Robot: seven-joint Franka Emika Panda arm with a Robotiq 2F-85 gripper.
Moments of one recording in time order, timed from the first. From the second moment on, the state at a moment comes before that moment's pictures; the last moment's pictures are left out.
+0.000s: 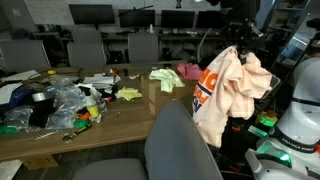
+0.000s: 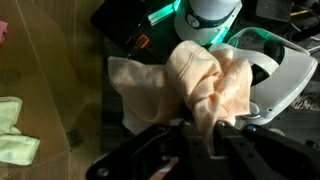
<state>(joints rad) 0.27 -0.56 0.13 -2.28 -0.06 1.36 -0.37</state>
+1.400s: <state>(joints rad) 0.31 -0.31 0.19 -2.19 0.01 1.73 -0.29</state>
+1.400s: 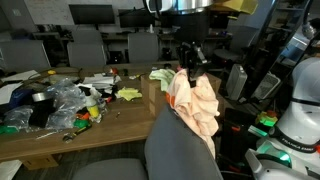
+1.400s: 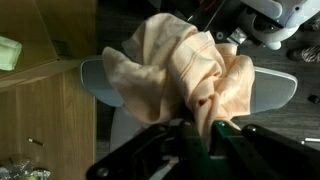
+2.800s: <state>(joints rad) 0.25 -0.18 0.19 -2.16 0.01 1.78 -0.12</state>
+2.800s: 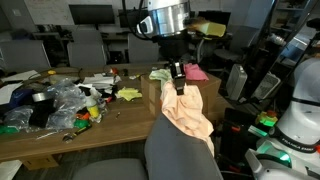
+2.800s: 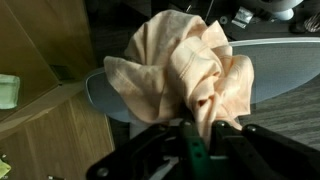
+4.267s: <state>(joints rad) 0.13 -0.17 0.12 -2.08 -0.02 1.85 0.00</state>
